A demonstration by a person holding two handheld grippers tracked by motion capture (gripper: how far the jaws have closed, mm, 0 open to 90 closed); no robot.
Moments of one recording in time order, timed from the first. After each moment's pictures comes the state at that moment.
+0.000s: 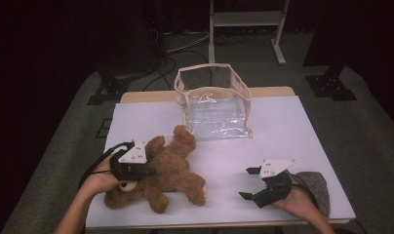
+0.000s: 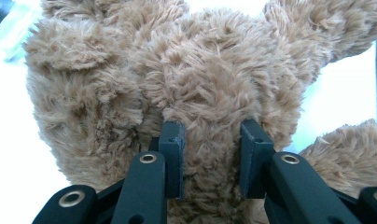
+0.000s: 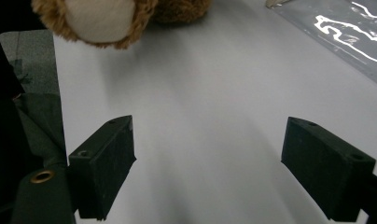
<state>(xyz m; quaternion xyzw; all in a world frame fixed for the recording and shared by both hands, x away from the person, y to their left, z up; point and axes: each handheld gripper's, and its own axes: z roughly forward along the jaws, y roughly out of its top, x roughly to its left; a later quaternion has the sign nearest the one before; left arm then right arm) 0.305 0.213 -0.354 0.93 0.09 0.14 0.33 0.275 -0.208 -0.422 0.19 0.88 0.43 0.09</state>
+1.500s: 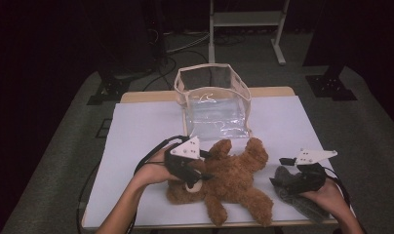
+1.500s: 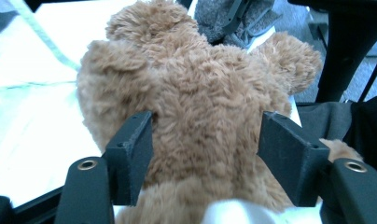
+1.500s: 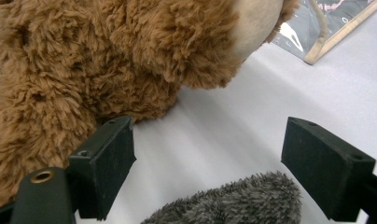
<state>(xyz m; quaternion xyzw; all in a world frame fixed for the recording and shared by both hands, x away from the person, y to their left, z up) 0.316 0.095 -0.345 0.90 0.00 0.07 0.43 0.288 -0.295 -0.418 0.29 0.84 0.43 0.12</state>
